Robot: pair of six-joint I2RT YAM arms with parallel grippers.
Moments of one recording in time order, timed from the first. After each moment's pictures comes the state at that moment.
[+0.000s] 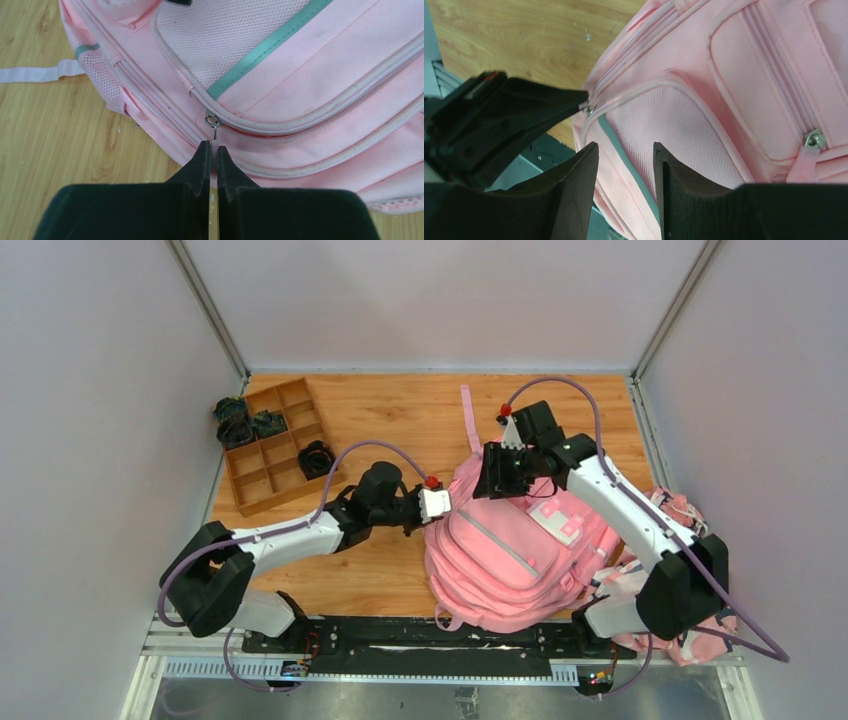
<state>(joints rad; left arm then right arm) -0.77 1.39 0.69 0.20 0.47 0.53 0.46 1.34 1.18 -0.77 -0.38 0.38</state>
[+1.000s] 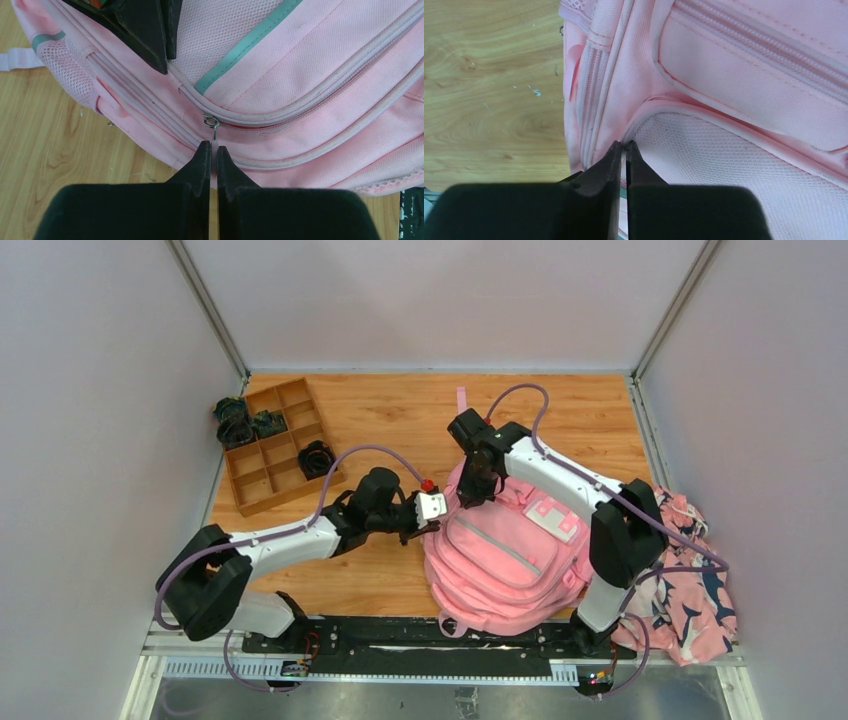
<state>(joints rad) -0.77 1.35 0.63 0.18 0.51 0.43 0.68 1.71 1.41 -0.95 0.03 0.94</state>
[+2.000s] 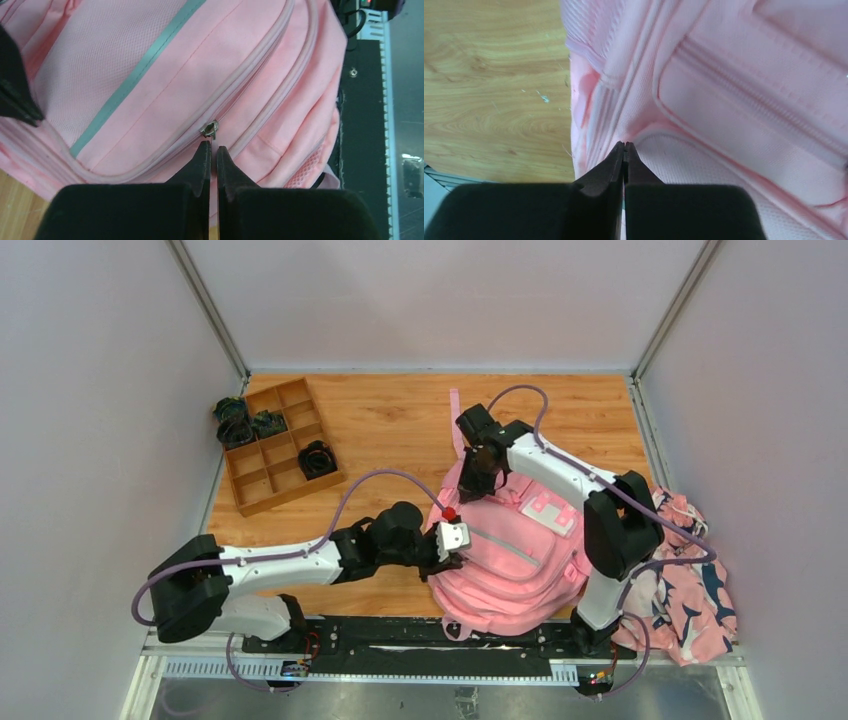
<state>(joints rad) -1.07 1.27 0.61 0.18 0.34 0.15 0.62 1.77 1.39 -0.86 -0.07 0.85</state>
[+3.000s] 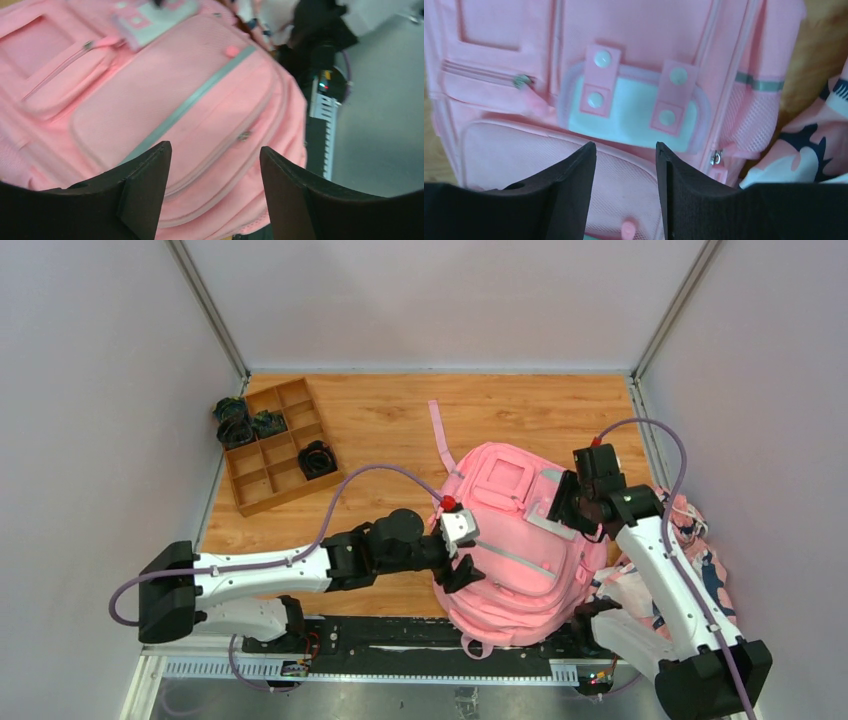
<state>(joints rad) -1.25 1.20 0.74 0.18 0.16 -0.06 0.24 0.98 0.95 -0.92 0.11 0.54</state>
